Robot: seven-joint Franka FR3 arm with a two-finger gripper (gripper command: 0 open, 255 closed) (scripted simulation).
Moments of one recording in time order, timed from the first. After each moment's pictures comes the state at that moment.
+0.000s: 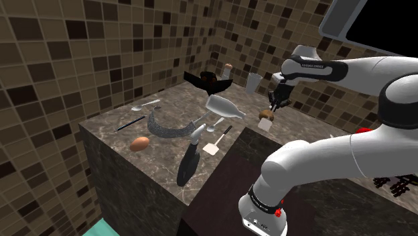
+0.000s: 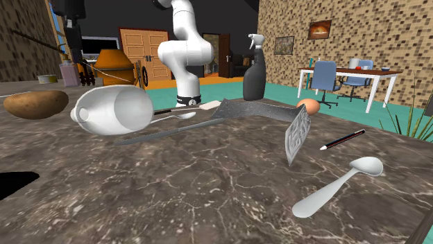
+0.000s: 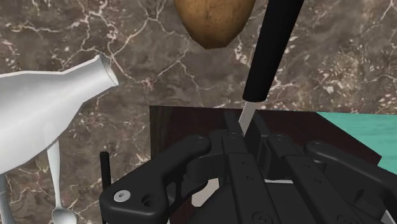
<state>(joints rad) -0.22 -0.65 -0.76 -2.40 -0.50 1.91 -2.41</state>
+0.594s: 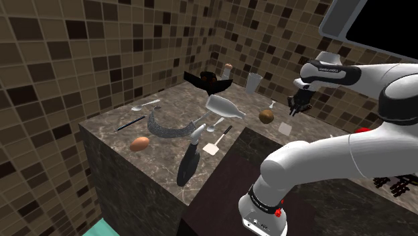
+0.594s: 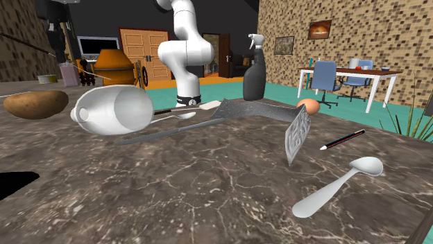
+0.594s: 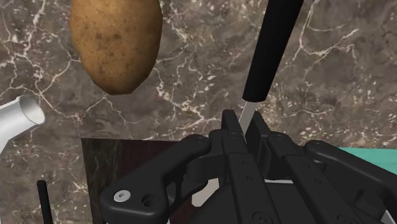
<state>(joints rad) -0.26 -0.64 -0.95 -2.30 -0.56 1.90 -2.63</state>
